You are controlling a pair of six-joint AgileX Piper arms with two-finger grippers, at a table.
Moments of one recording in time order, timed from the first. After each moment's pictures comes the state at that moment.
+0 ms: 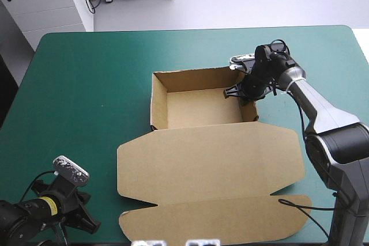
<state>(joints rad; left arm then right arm) -0.46 0.56 -0.58 0.04 1.14 0.11 0.29 1.98 -1.72 0.10 1.15 -0.05</state>
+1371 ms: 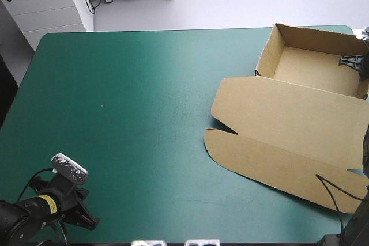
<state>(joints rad) -0.46 0.56 -0.58 0.08 1.11 0.11 -0.36 1.98 -1.92 -0.04 1.15 -0.05</state>
